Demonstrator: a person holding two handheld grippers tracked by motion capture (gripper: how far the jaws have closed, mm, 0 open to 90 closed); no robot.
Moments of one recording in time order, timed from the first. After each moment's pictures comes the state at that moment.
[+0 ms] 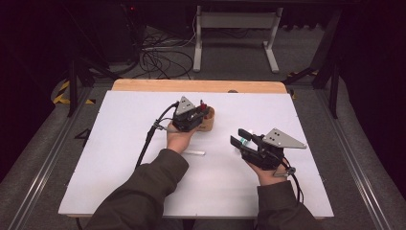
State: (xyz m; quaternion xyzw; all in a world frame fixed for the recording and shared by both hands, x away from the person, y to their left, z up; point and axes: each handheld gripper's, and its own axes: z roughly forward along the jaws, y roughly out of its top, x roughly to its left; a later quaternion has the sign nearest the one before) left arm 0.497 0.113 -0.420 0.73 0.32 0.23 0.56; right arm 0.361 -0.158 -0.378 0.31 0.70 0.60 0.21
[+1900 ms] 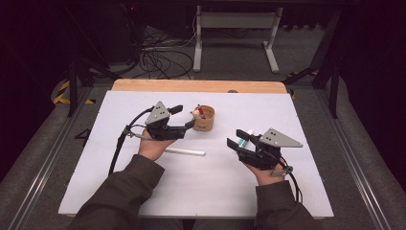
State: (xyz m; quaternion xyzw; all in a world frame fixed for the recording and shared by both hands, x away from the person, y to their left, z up) left arm 0.443 0.178 -0.391 0.75 0.25 0.22 0.58; right arm 0.364 -0.153 -0.382 0.31 0.71 0.60 0.20
